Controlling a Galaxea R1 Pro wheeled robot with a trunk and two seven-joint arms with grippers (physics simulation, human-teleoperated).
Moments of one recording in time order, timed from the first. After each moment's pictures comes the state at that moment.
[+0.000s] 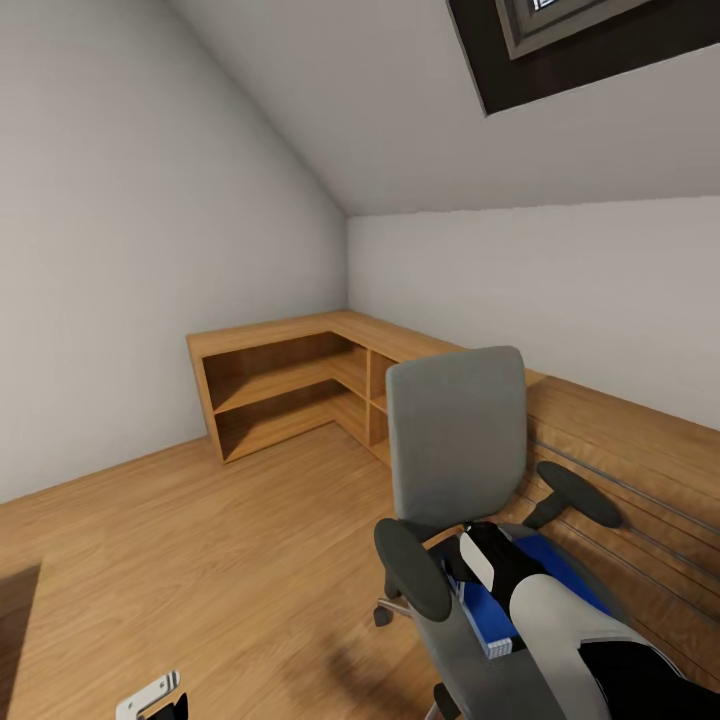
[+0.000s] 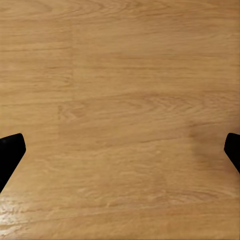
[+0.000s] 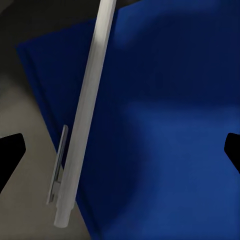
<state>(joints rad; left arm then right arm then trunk) -0.18 0.12 -0.01 -0.57 0.53 -0.10 0.18 -0.83 0.05 0.02 -0.29 -0.19 0.63 -0.34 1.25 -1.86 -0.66</state>
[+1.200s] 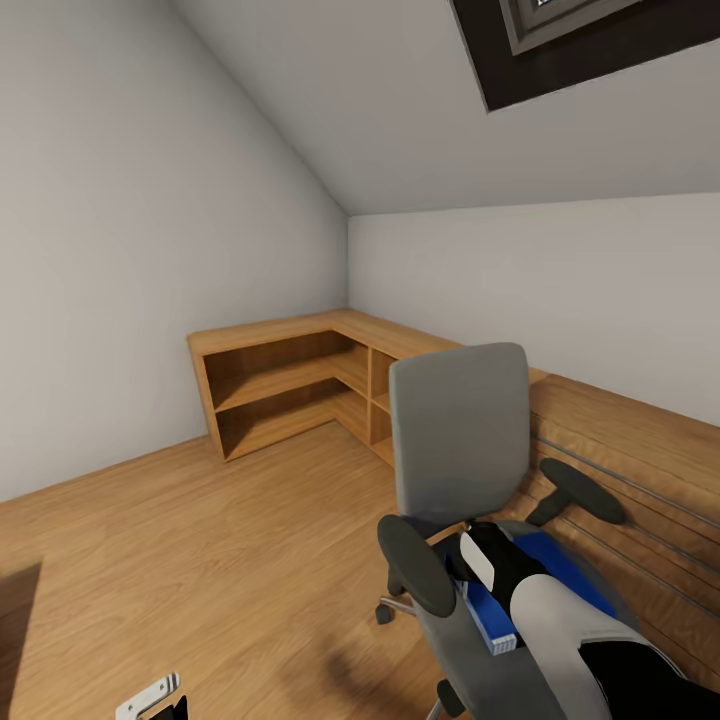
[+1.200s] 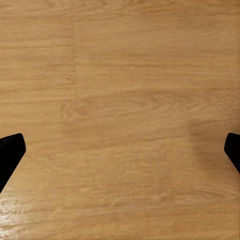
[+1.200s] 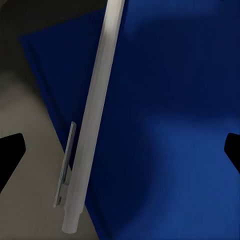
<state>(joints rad) -0.18 0.12 -0.01 -0.56 0.52 -0.10 0.19 -0.83 0.05 0.02 -0.29 -0.19 0.63 -0.34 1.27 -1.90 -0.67</state>
